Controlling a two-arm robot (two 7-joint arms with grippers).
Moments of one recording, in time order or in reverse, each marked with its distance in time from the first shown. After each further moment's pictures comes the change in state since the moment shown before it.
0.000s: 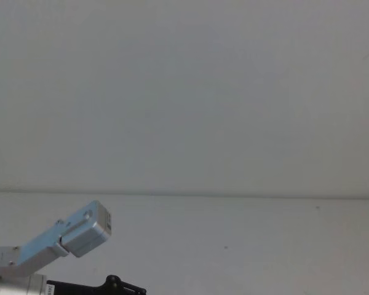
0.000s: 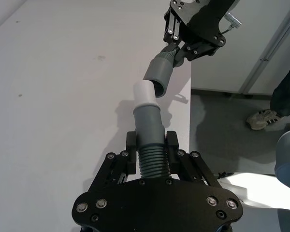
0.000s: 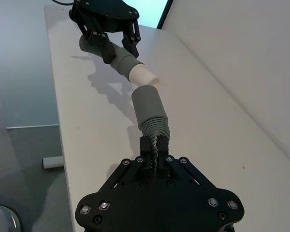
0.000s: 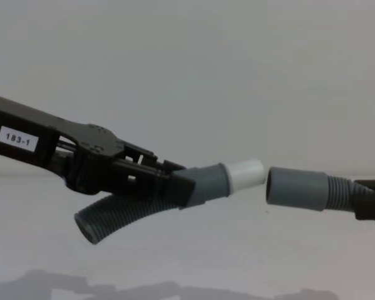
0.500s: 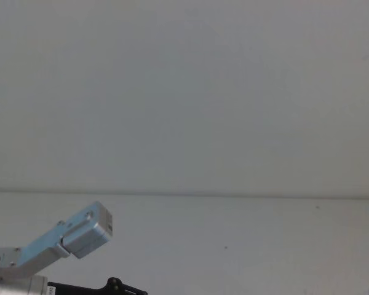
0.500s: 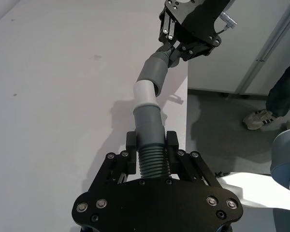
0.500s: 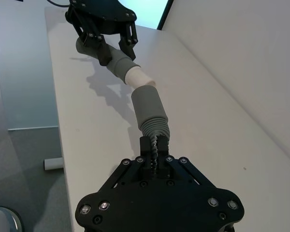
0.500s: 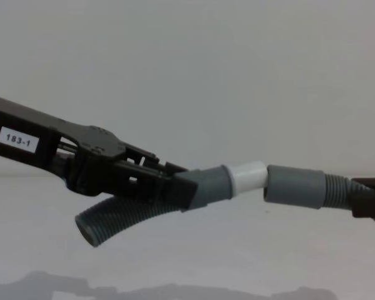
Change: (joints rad) left arm -0.006 0.007 0.013 -0.002 -0.016 0.005 0.002; right arm 0.017 0.003 -0.016 0.008 0.014 0.003 -0.001
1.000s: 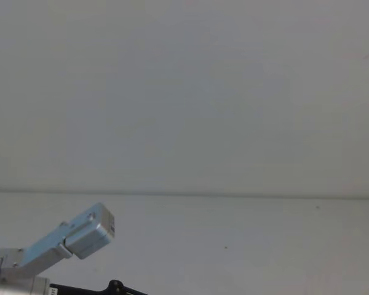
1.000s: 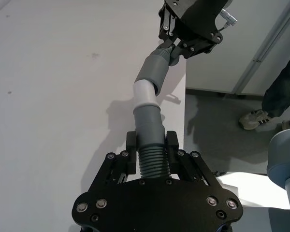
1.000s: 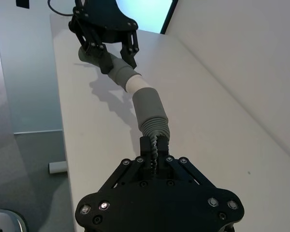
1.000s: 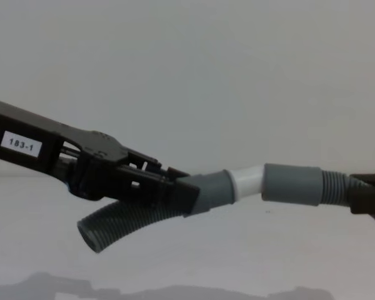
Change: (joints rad) left arm -0.012 0.002 0.020 0.010 -0.014 0.007 0.001; right arm 0.016 0.005 -0.013 0.008 0.030 -0.003 0.015
